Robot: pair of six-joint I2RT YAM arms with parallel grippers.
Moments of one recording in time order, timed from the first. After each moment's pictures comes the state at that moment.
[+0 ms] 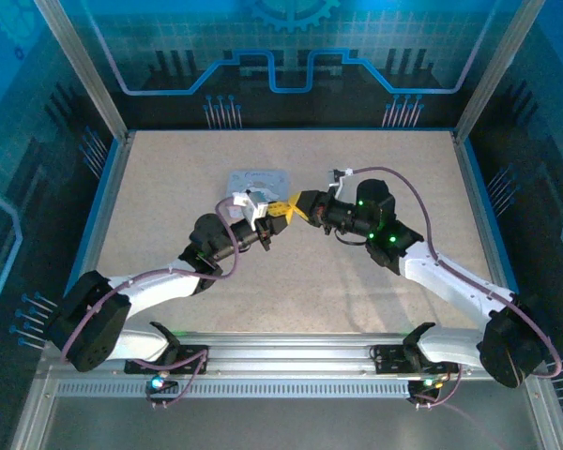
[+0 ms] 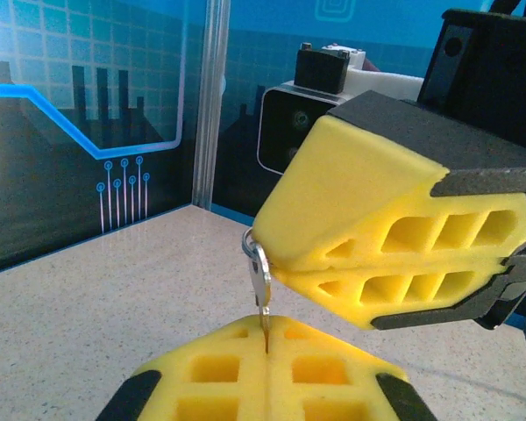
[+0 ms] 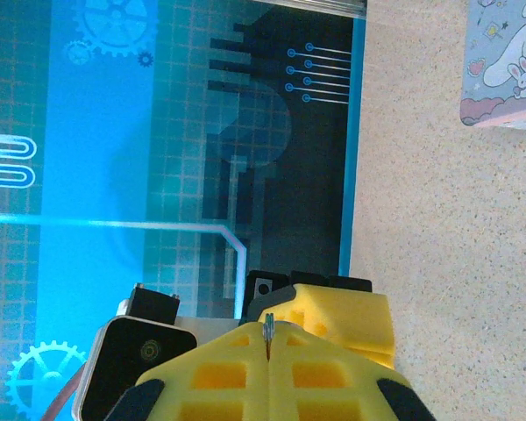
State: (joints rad) left arm -0.61 1.33 0.54 0.92 0.37 -0.18; right arm 0.60 1.22 0.85 0.22 -0.48 1.34
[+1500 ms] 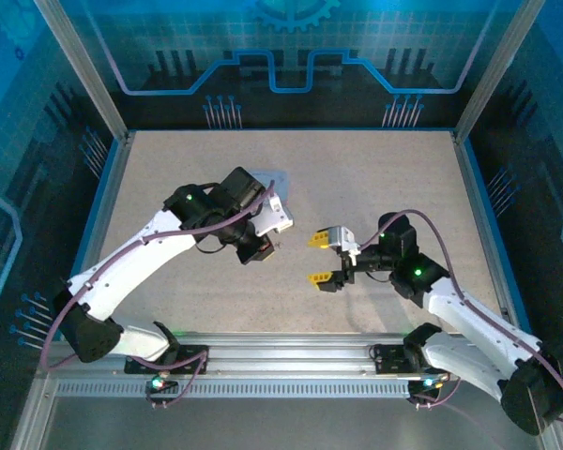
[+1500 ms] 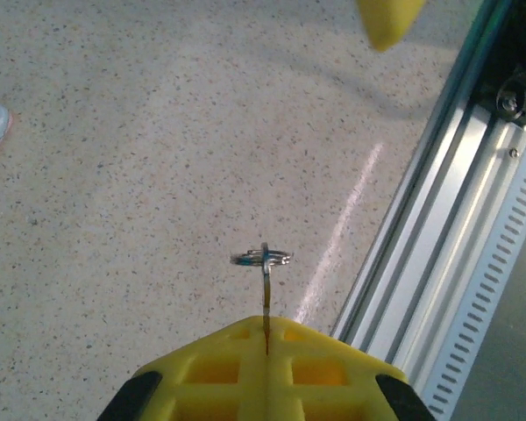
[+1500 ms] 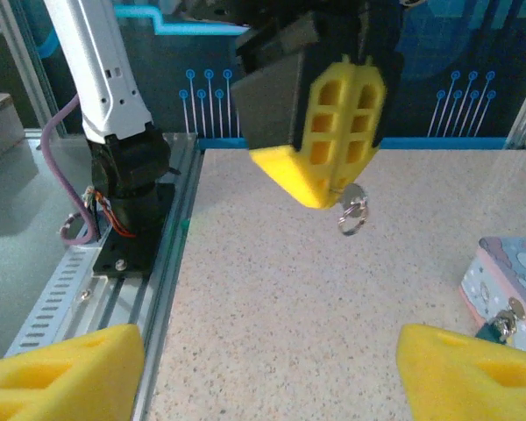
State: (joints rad) left arm -0.72 1.39 1.47 -1.20 0.29 0.23; right arm 0.55 0.93 0.57 0.05 -0.91 -0.30
